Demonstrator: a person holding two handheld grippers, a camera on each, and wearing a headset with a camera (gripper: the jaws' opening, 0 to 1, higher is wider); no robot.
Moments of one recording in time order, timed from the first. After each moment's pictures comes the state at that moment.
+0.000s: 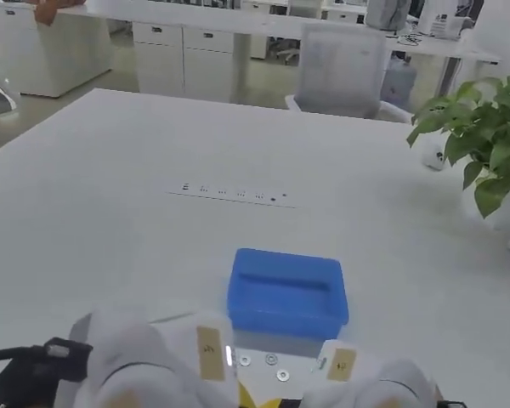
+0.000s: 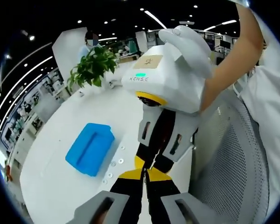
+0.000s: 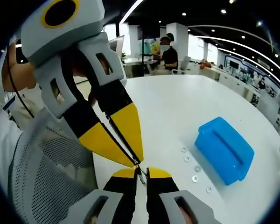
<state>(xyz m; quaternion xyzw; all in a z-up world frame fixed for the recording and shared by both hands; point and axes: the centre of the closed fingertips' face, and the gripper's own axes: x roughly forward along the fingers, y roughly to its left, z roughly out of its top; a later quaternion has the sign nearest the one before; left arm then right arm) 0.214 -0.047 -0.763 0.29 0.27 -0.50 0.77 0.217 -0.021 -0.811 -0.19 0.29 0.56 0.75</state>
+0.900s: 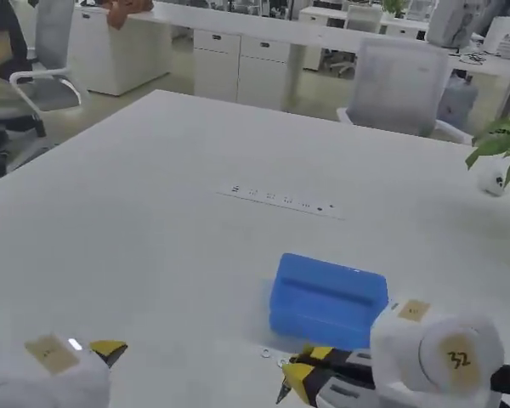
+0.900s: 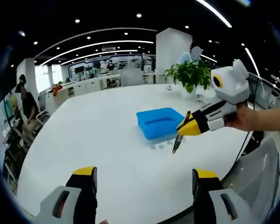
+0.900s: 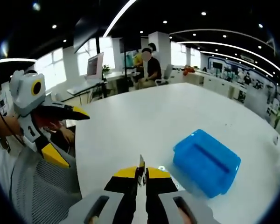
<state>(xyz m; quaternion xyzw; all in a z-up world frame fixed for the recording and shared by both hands) 0.205 0.079 -0.765 0.04 0.28 -0.14 0.95 0.279 -0.016 -0.772 -0.13 0.26 0.52 0.81</state>
